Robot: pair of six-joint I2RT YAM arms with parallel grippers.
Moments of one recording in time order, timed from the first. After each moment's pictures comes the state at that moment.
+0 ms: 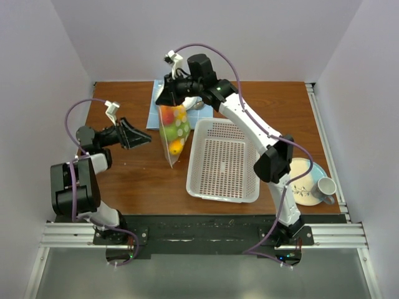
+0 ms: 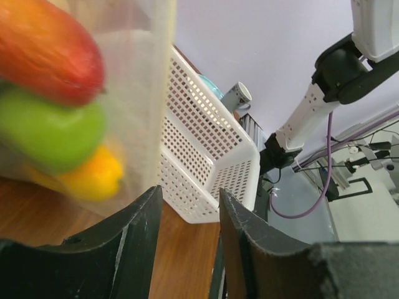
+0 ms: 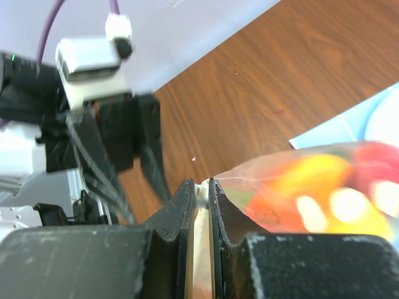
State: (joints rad) left arm 0.26 1.56 0.63 1.31 1.49 -1.12; right arm 0.69 2.18 2.35 -0.54 -0.56 0.23
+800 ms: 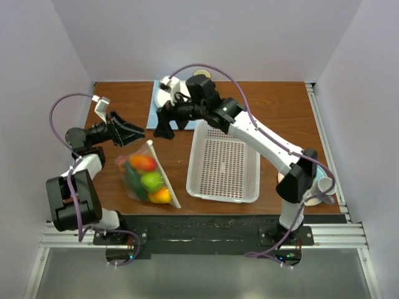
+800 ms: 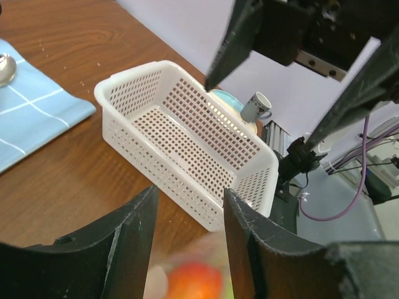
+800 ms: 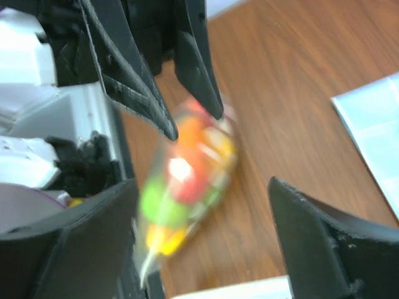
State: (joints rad) left arm 0.32 1.42 0.66 1.32 1.50 -1.12; right arm 0.83 1.87 1.95 -0.54 -0.46 0.10
